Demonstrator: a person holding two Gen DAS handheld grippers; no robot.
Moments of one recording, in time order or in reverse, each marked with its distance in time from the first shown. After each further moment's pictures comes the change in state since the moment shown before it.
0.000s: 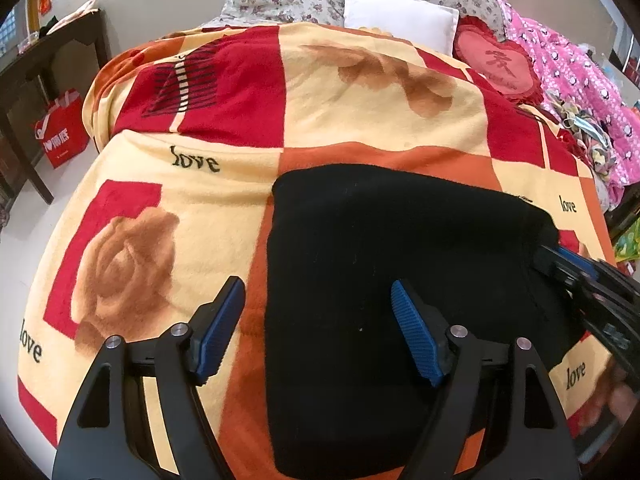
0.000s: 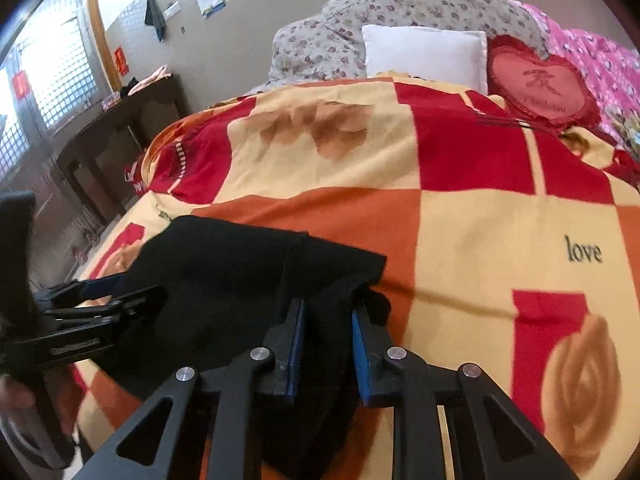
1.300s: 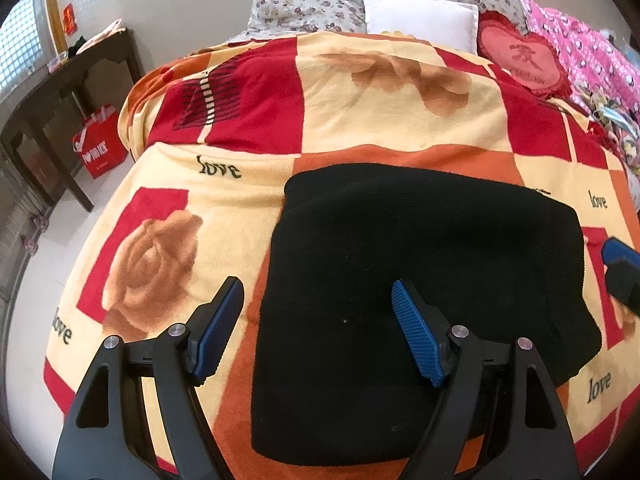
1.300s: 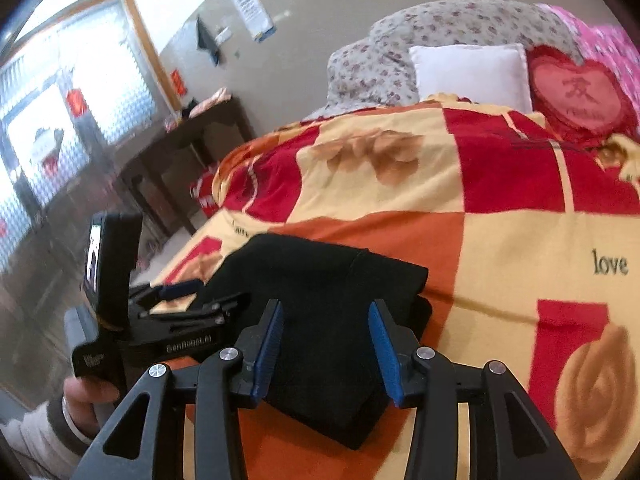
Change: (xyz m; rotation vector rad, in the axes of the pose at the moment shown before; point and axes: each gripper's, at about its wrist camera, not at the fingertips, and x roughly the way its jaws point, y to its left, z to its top) left arm -0.006 -0.027 -0.005 0.023 -0.026 0.180; right arm -0.030 -0.005 -0.003 -0.011 -0.081 0.262
